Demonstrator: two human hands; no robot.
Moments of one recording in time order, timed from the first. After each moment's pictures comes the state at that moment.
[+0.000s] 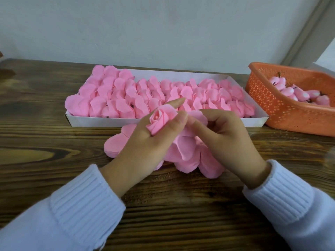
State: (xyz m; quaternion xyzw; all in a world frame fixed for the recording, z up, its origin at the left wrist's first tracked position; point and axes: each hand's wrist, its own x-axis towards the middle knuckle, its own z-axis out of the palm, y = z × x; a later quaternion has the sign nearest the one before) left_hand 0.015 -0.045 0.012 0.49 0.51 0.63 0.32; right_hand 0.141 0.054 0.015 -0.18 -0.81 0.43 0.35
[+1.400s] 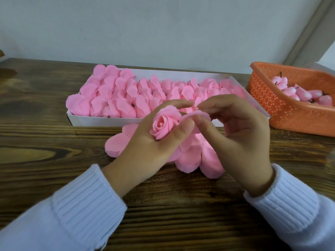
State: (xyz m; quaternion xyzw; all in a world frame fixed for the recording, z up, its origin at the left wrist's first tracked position) left_hand 0.013 -0.044 0.013 0.58 0.48 0.61 0.23; right_hand 0.141 0.048 0.017 -0.07 -0.79 0.31 0.53
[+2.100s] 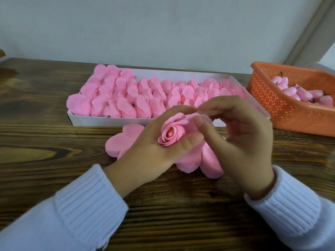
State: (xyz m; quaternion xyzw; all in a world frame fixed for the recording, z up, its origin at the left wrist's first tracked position) left_hand 0.013 -0.044 0.009 0.62 0.48 0.58 0.23; right_hand 0.143 0.042 0.017 -0.07 -0.79 0.28 0.54
